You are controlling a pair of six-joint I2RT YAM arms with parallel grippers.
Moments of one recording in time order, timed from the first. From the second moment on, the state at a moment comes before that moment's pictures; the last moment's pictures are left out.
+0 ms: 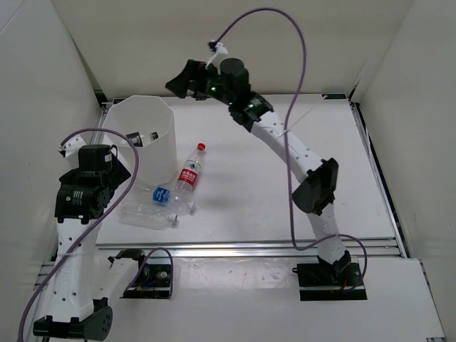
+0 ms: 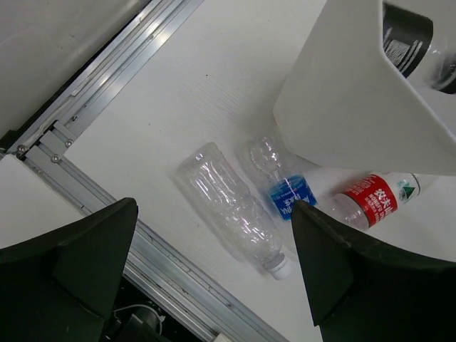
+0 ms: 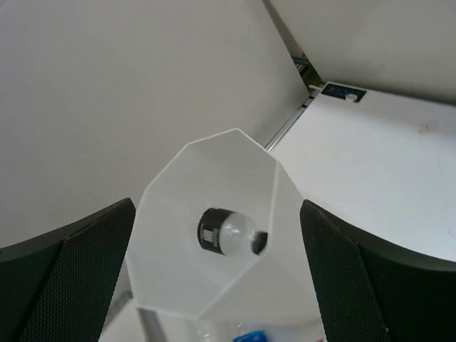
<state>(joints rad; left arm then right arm) -0.06 0.87 1.28 -1.18 -0.53 -0.57 0.76 2.21 2.40 -0.17 -0.22 0.59</state>
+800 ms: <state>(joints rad) -0.06 0.68 1.07 -1.27 -0.58 -0.94 0.50 2.43 1.88 -0.35 -0.71 1.09</state>
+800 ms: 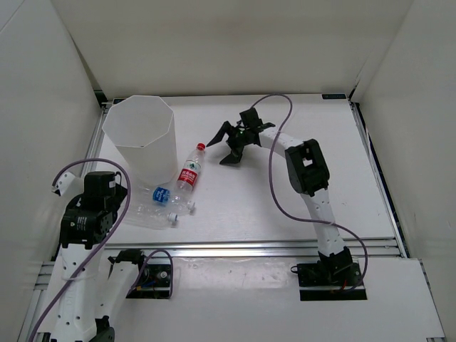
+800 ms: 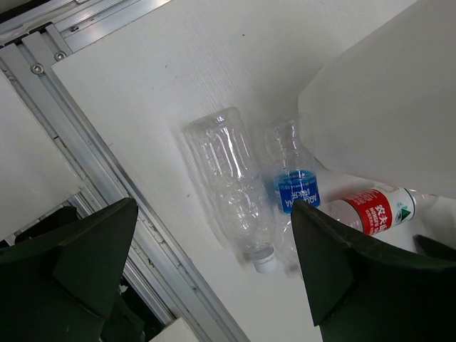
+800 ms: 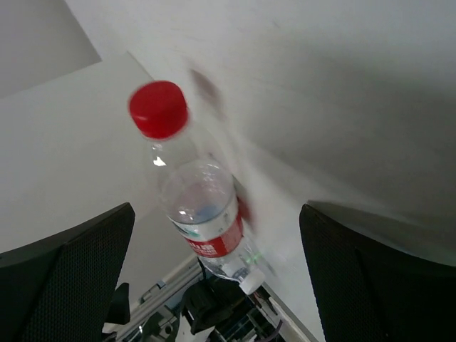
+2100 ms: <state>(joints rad) -0.06 0.73 1.04 -1.30 -0.58 -0.96 0.61 2.71 2.29 -0.36 -0.91 1.01</state>
